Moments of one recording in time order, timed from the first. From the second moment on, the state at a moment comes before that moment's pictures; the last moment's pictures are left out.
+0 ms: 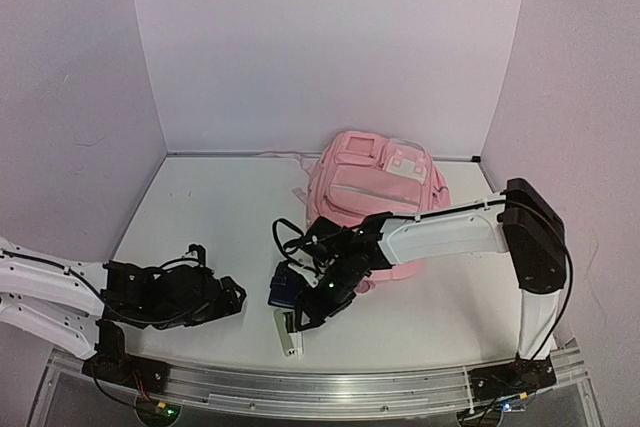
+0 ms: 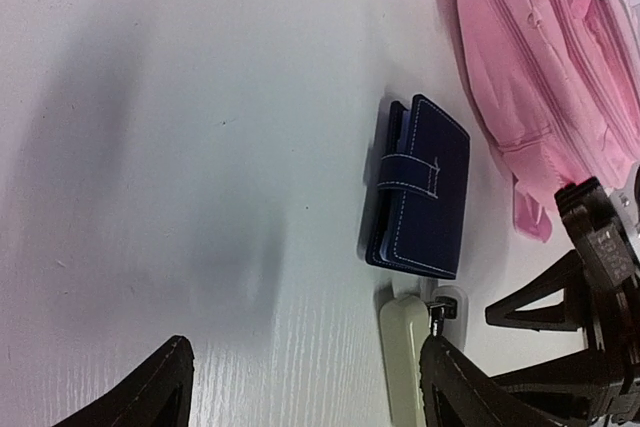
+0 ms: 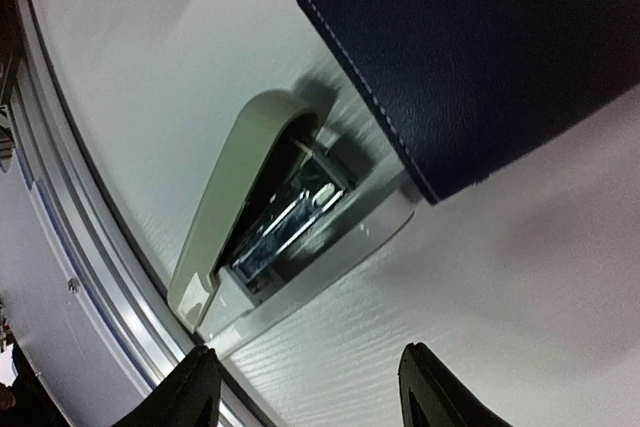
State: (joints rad) left arm -1.26 1.07 0.49 -0.36 -0.47 -1.36; right arm 1.09 2.01 1.40 -0.60 -0.35 0.33
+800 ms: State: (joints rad) left arm -1.37 1.21 0.61 -0.37 -0.62 -1.29; right arm 1.01 2.13 1.52 -0.62 -0.34 0.42
